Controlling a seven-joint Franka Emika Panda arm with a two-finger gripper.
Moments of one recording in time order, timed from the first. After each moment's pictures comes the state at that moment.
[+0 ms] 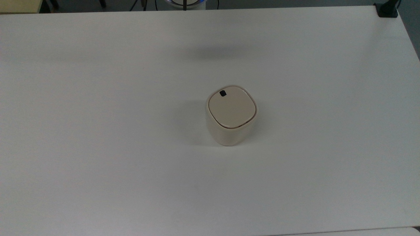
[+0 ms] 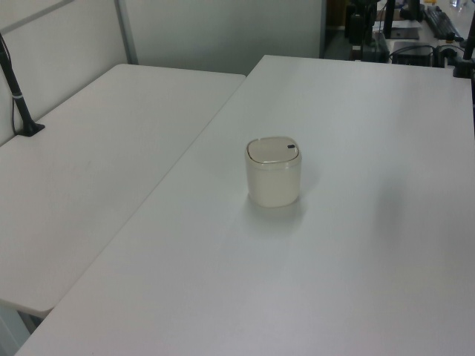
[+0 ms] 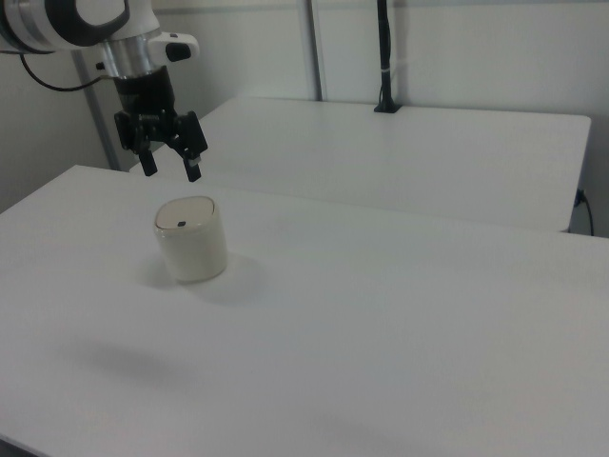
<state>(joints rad) 0.04 -0.01 0.01 -1.59 -0.08 1.55 0.05</state>
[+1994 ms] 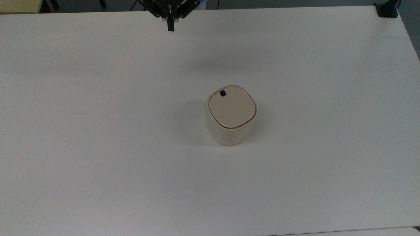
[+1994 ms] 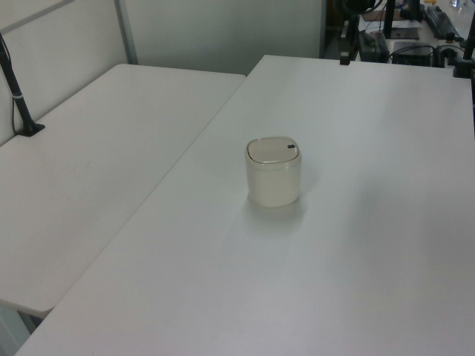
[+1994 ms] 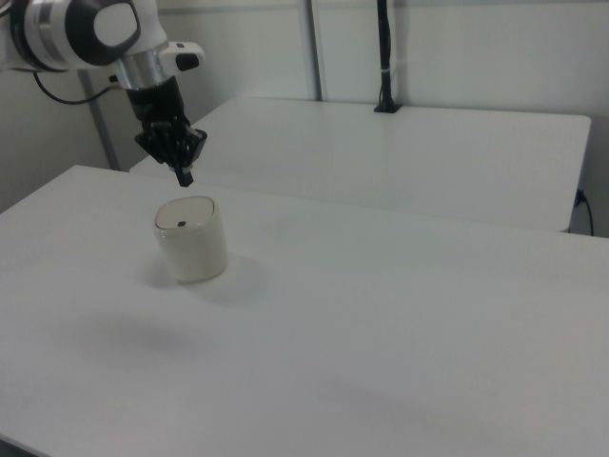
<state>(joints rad) 0.07 0.05 0.01 -1.59 -0.07 1.68 0.01</state>
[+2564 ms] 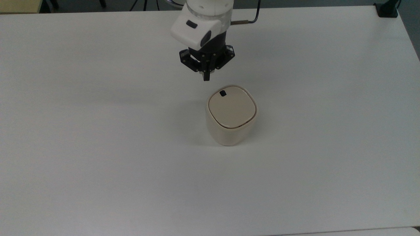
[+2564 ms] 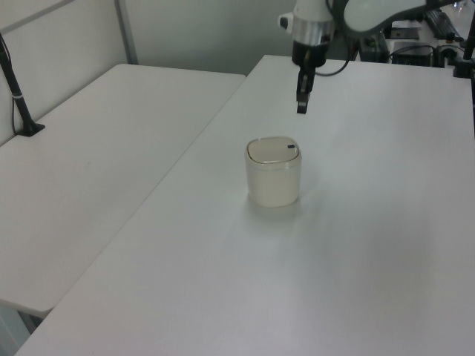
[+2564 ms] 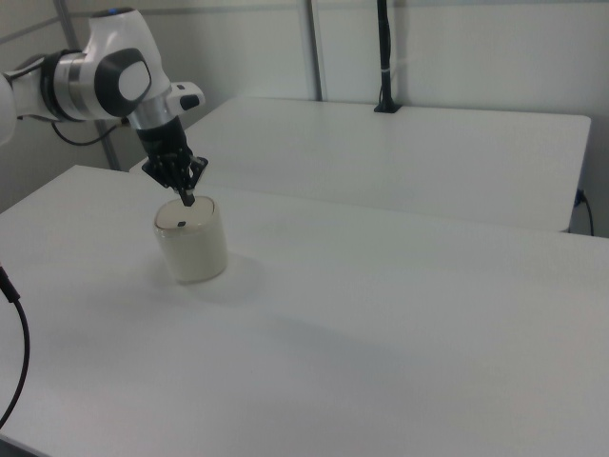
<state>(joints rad) 0.18 0.23 0.02 -1.60 -0.07 1.94 0.00</state>
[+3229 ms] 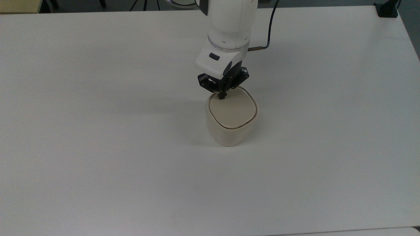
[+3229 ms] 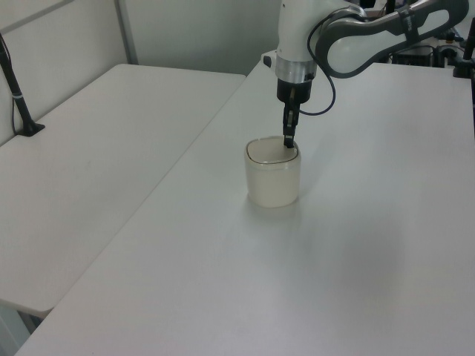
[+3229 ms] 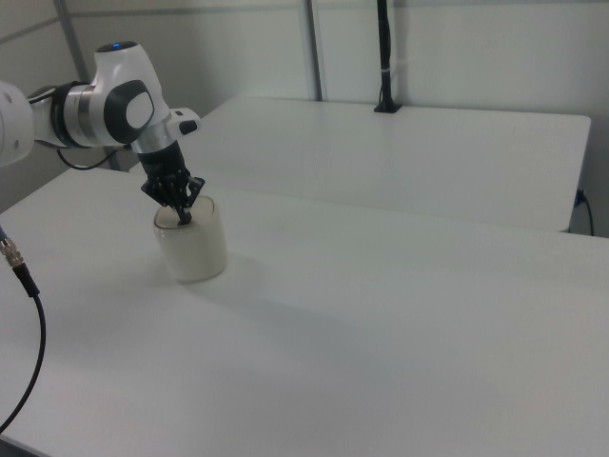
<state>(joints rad) 0.23 0.34 0.02 -1.60 -0.07 2.03 0.00</state>
